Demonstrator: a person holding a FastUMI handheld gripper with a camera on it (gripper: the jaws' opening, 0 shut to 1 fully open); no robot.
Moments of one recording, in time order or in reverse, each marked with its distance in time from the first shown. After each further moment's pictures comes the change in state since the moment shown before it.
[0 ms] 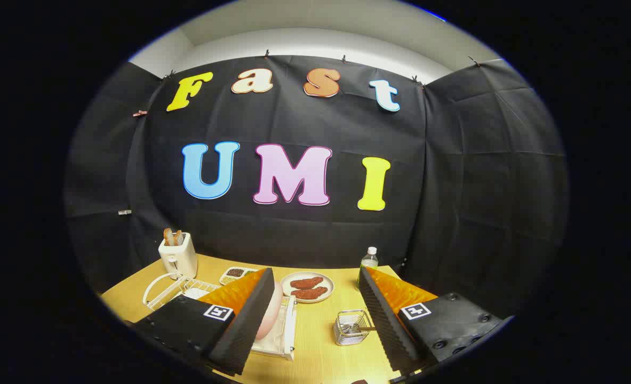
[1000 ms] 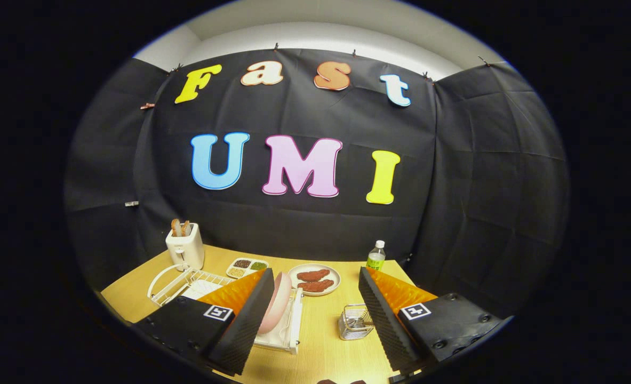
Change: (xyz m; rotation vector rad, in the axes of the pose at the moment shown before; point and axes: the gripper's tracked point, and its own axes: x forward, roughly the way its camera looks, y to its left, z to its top) arm 0.001 0.021 -0.007 -0.025 0.075 0.056
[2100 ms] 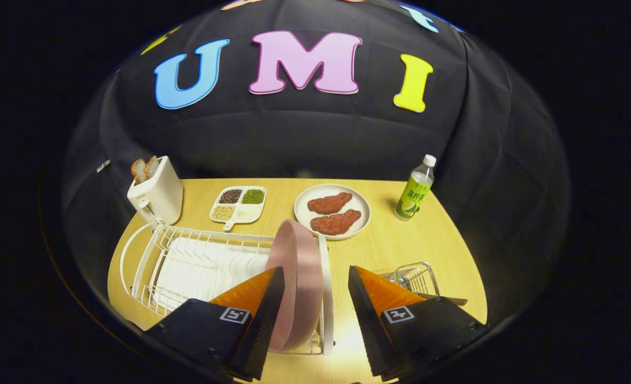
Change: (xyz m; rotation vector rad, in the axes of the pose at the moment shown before) arm 0.149 0.046 -0.153 0.083 0.560 -0.046
